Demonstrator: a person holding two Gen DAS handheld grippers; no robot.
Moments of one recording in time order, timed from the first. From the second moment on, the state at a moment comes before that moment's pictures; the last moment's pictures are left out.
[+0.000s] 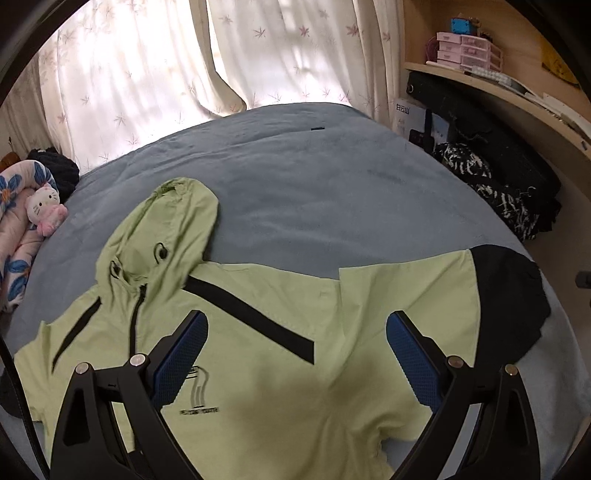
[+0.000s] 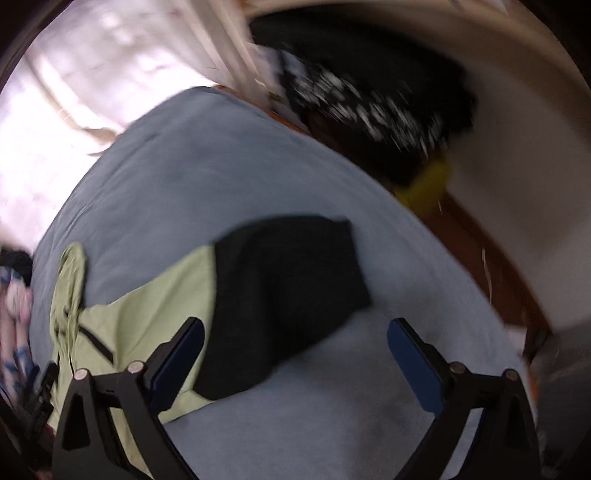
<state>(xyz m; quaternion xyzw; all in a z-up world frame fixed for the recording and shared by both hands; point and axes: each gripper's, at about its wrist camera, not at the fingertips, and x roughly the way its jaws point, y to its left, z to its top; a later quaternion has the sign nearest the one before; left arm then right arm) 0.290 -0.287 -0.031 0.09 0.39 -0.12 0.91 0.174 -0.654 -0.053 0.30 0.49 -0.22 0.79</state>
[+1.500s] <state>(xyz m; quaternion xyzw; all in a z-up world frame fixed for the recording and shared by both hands) 0.251 -0.042 -0.031 0.02 0.44 -0.09 0.89 0.233 -0.230 -0.026 0.13 0.51 0.07 0.84</state>
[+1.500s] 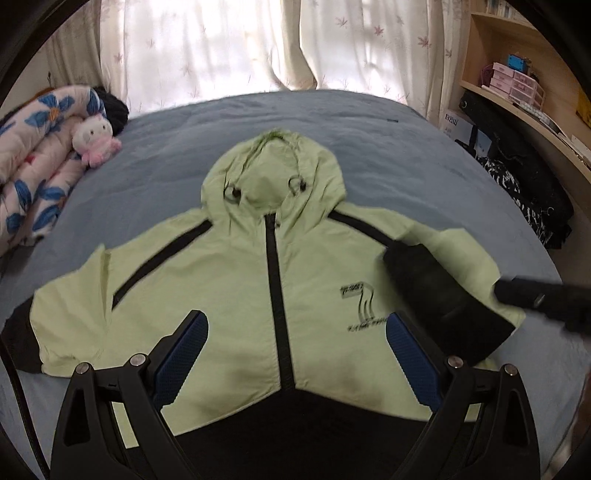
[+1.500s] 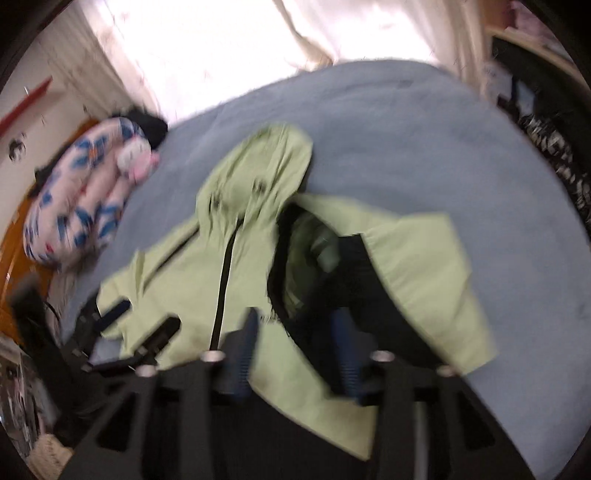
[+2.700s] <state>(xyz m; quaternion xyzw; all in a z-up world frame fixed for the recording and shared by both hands) 0.298 -0.128 -0.036 0.01 0.46 -0.21 0.86 0.141 -0.308 -0.123 0.26 0.49 -0.02 0.83</state>
